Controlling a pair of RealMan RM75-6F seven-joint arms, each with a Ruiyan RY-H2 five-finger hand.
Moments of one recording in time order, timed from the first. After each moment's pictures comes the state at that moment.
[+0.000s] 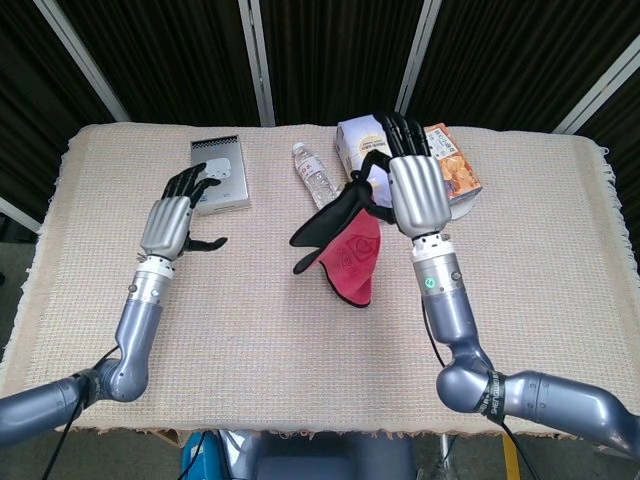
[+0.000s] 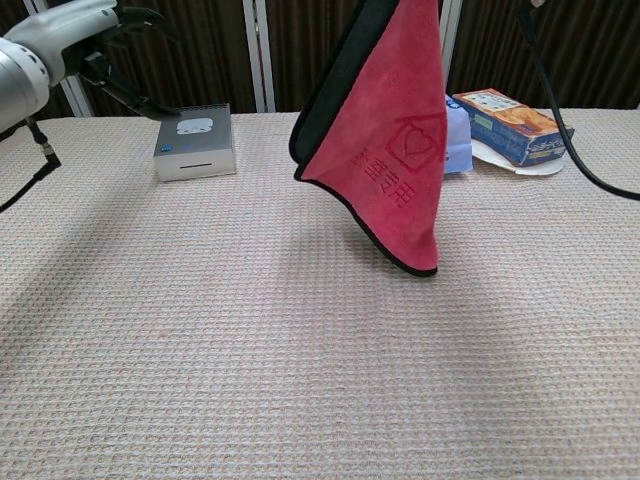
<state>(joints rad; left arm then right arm) -0.71 -1.54 -0.45 -1.48 1.01 1.08 0.22 0.87 -1.40 0.59 -1.76 -0.93 1.22 -0.45</state>
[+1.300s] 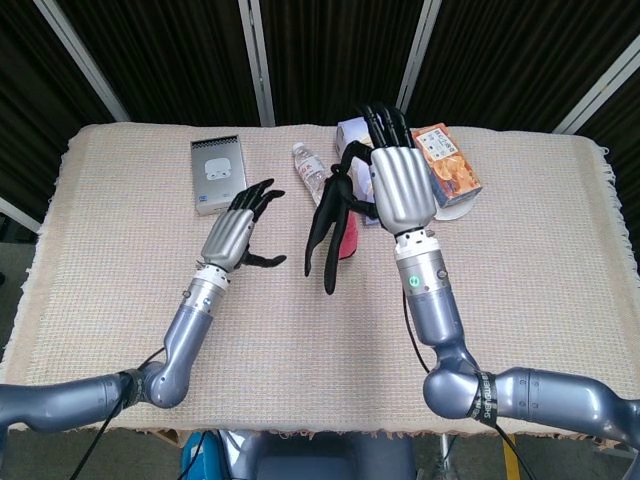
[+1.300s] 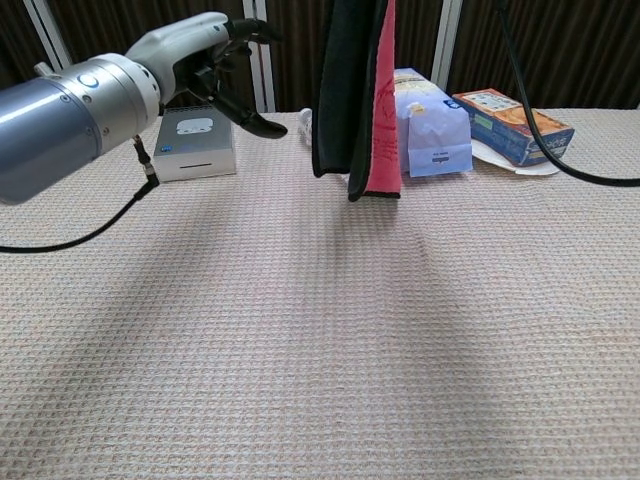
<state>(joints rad) -0.85 -1.66 -0.42 -1.55 0.95 1.08 0.19 0.98 -1.38 0.59 -1.85 -0.81 1.31 -0.50</state>
